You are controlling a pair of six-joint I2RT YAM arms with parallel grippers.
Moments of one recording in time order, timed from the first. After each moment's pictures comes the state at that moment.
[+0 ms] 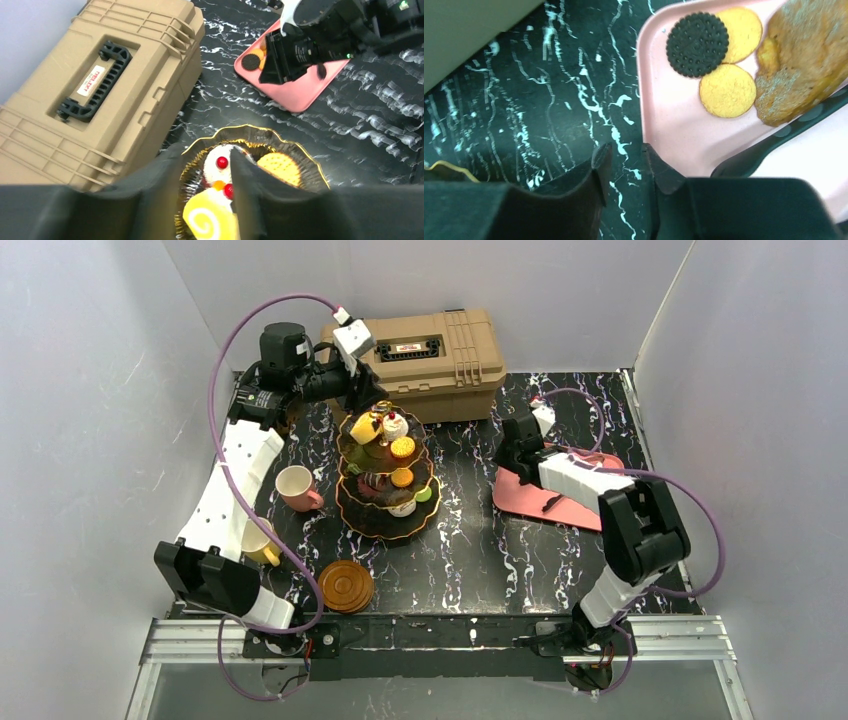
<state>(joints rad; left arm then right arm) -0.26 1.49 1.68 -0.58 0.72 0.38 0.44 1.70 1.02 -0.11 0.31 0.75</state>
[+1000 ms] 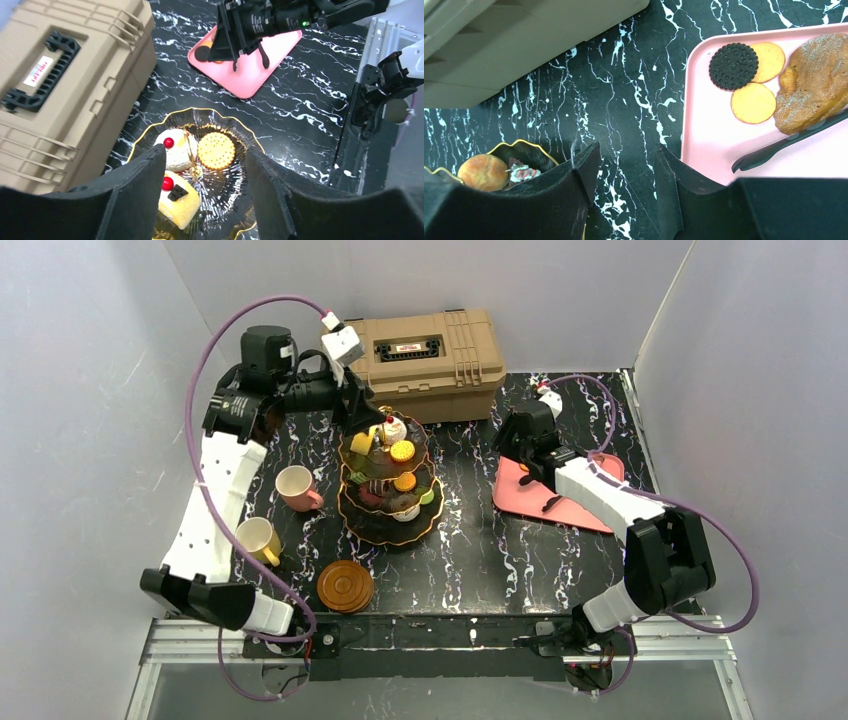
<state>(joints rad) -0.26 1.39 1.77 -0.84 0.82 0.37 0.44 1.50 1.02 -0.13 0.22 0.69</state>
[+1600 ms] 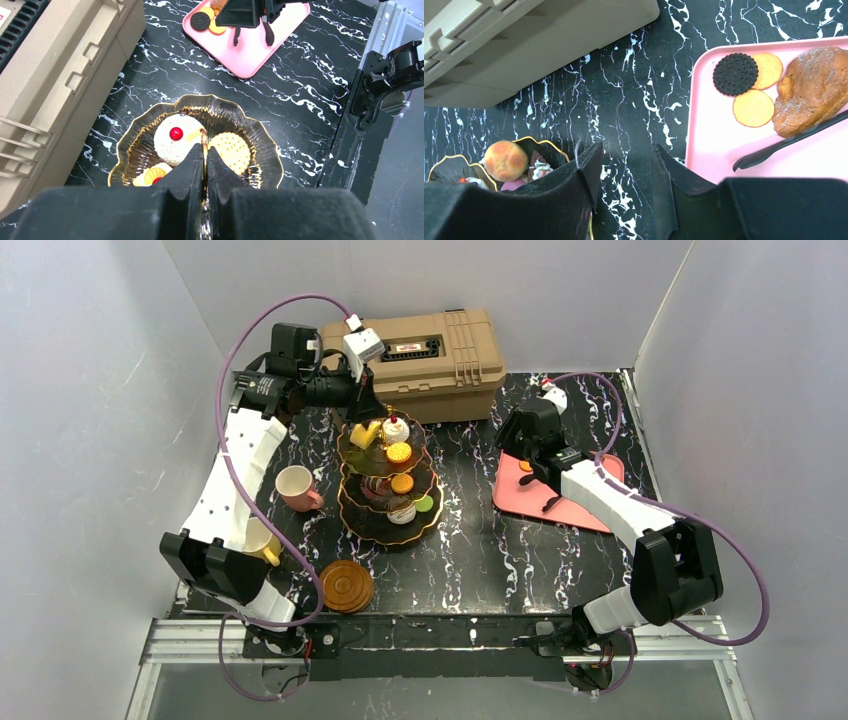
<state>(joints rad) -0.29 1.56 1.85 -0.96 0.76 0.36 0.44 1.43 1.02 -0.14 0.21 0.68</state>
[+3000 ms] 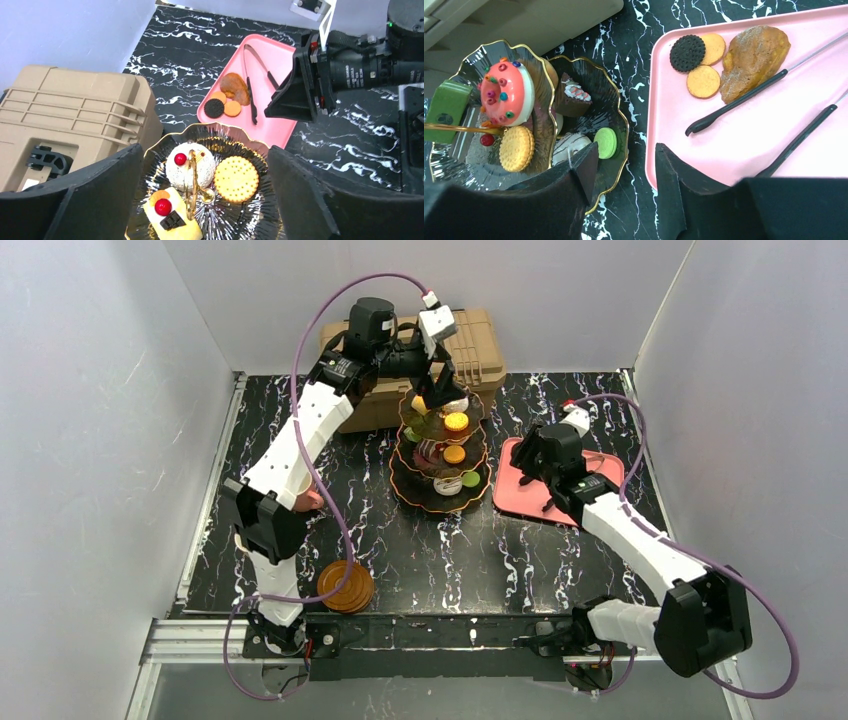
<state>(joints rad) -0.51 1.90 2.12 -0.60 0.72 0.36 0.43 1.20 0.83 -0.17 0.27 0.66</state>
